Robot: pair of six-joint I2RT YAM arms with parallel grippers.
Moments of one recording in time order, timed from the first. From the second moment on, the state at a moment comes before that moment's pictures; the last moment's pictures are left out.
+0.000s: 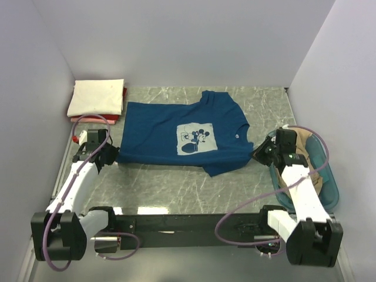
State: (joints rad) left arm 0.00 1.05 0.69 -0.51 -0.15 -1.01; right arm -0.09 0.98 0.69 -0.56 -0.23 0.65
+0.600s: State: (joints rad) left arm 0.02 1.30 0.71 -0.39 -0.07 -1.01; right arm -0.09 1.21 0.65 -0.42 -0.16 0.65
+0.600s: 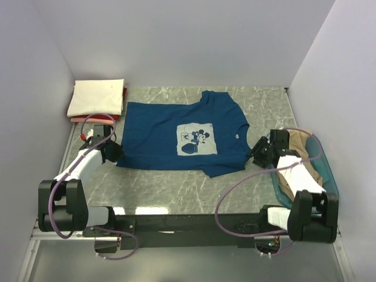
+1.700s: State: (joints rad) left arm 0.02 1.26 0.69 -0.38 -0.08 -1.01; right arm 0.09 1.10 0.55 -0.32 -0.09 0.75
